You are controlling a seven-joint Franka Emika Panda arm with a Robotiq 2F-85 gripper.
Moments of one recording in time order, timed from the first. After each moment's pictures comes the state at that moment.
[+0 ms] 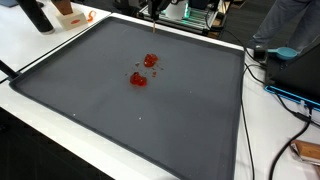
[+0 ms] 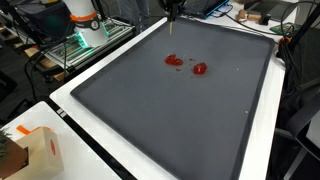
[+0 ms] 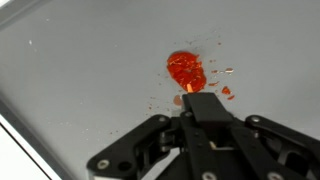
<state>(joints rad) 0.07 -0.10 0.15 -2.34 -0.14 2.23 0.73</state>
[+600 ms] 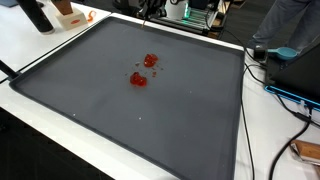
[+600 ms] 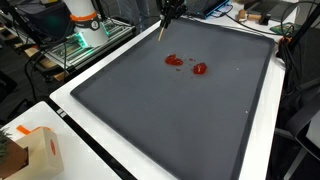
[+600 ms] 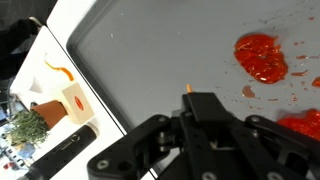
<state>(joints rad) 0.14 0.07 0.20 -2.19 -0.54 1.91 1.20</state>
